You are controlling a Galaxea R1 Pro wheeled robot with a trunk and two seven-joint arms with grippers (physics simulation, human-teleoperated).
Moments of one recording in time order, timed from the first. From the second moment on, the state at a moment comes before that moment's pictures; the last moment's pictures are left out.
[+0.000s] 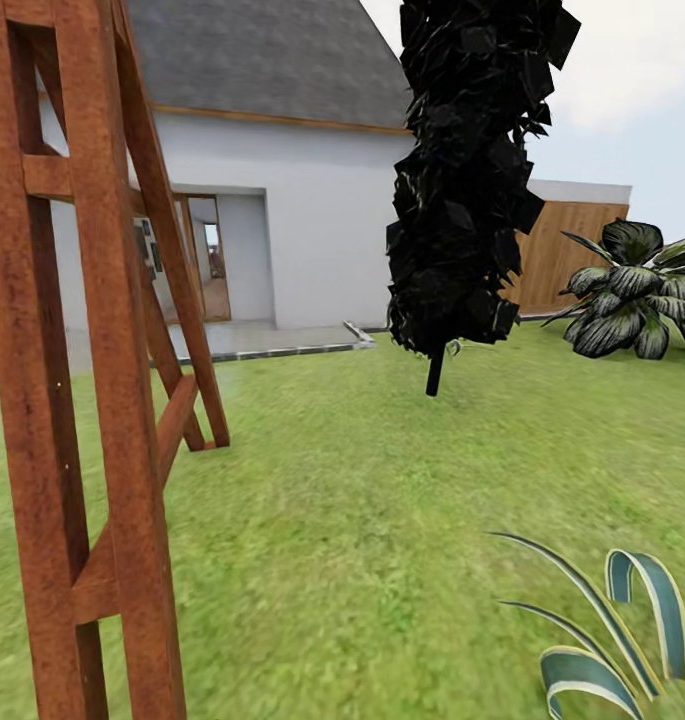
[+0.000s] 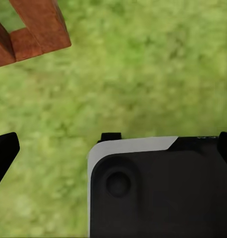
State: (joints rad) left arm -0.01 0.01 -0.01 -0.07 0.00 -0.39 0.01; right arm 0.00 0.00 0.01 -0.02 0.00 -0.10 0.00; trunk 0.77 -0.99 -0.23
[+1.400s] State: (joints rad) left arm -0.01 0.01 -0.01 -0.07 0.00 -0.39 0.01; right arm 0.00 0.00 0.01 -0.02 0.00 -0.10 0.00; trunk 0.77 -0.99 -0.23
